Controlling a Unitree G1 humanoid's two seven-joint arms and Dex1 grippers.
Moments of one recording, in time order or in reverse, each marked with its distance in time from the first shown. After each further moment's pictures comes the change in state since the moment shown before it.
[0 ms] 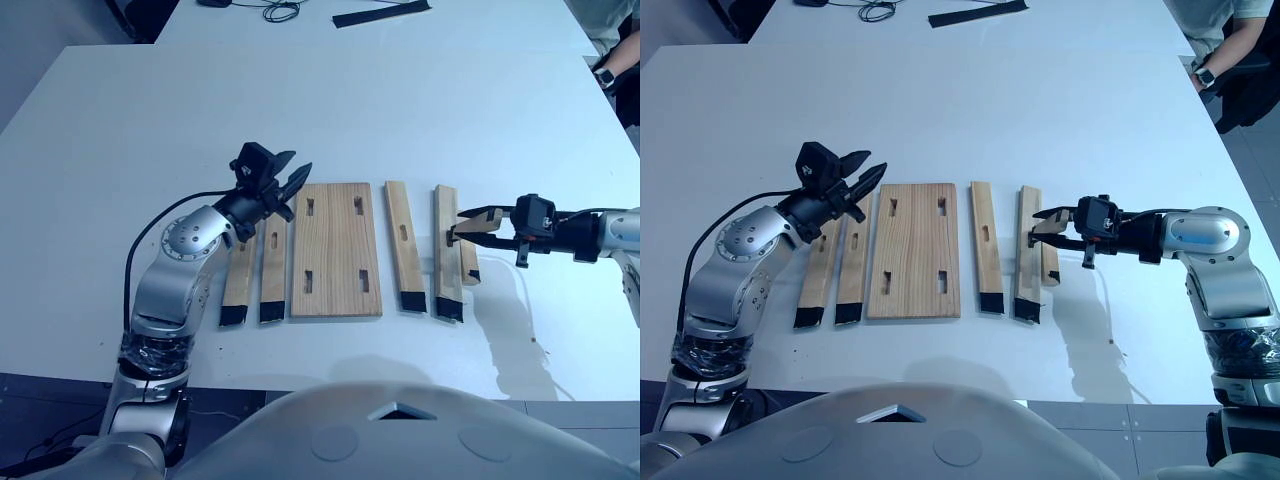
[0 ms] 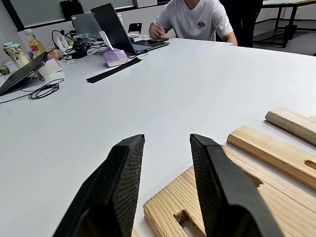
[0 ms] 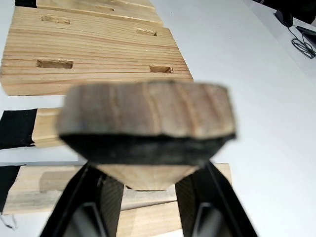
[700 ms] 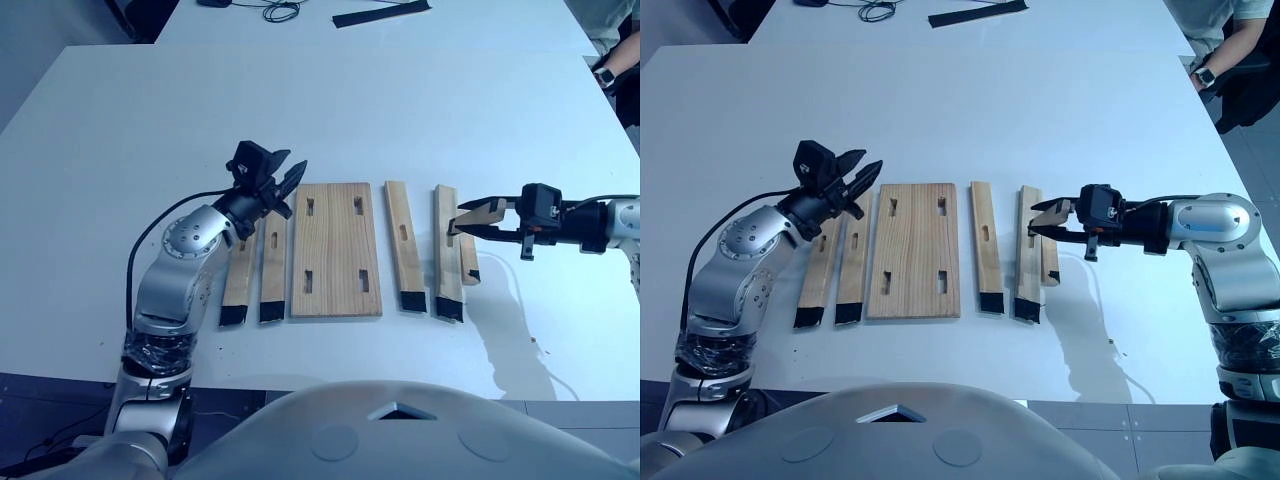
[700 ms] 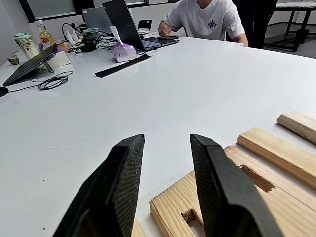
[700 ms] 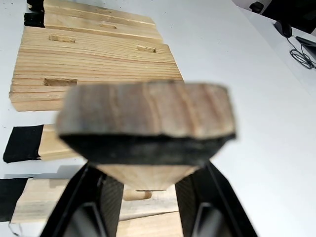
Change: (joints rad) left arm 0.001 -0.020 0.010 0.021 -0.003 0.004 0.033; right arm -0.037 -0.023 -0.013 -0.052 0.047 0.074 0.023
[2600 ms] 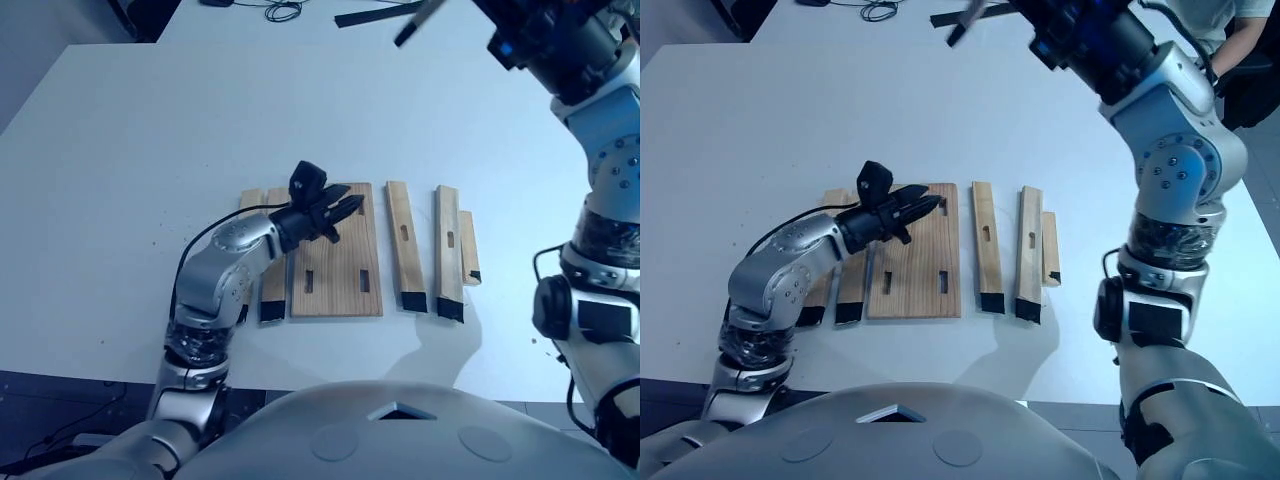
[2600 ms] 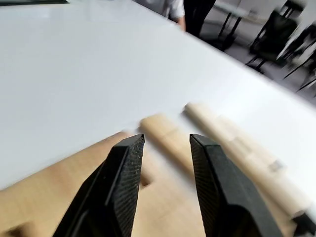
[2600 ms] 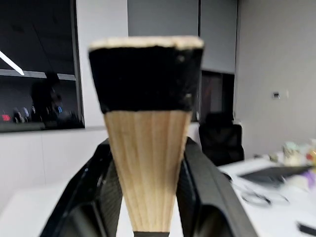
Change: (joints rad) left arm -0.119 -0.275 -0.006 -0.004 -0.231 0.462 -0.058; right arm -0.626 0.543 -0.130 -0.096 0.568 0.535 -0.654
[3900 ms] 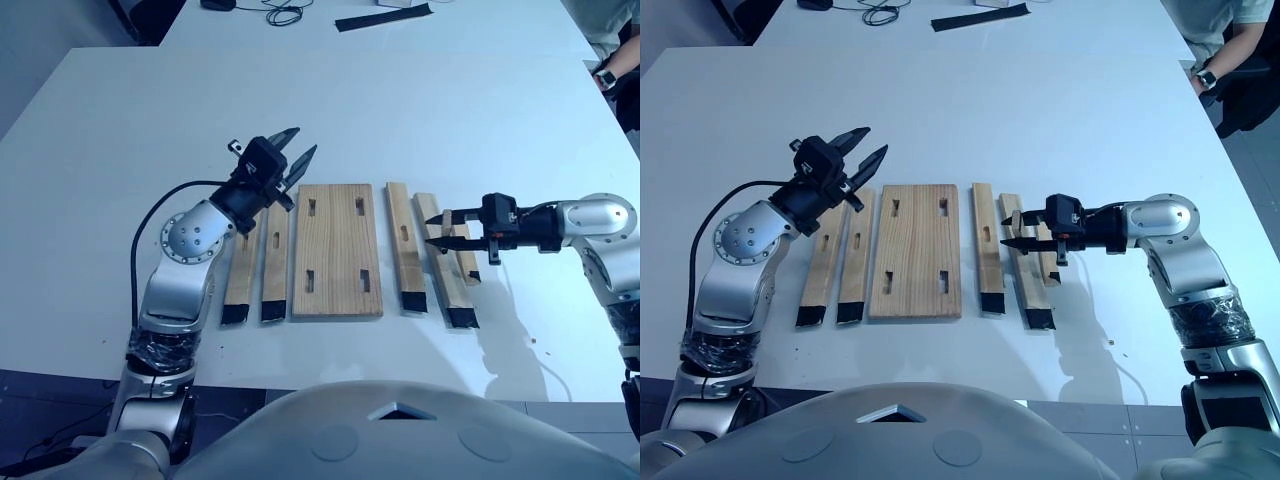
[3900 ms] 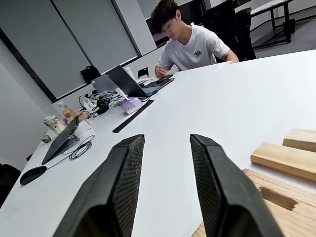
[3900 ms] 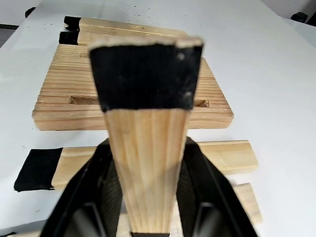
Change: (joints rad) left arm 0.108 0.269 -0.005 0.026 0.463 -0.773 -0.065; right arm 0.530 -0.462 0.328 0.255 -0.550 -0.589 0.694
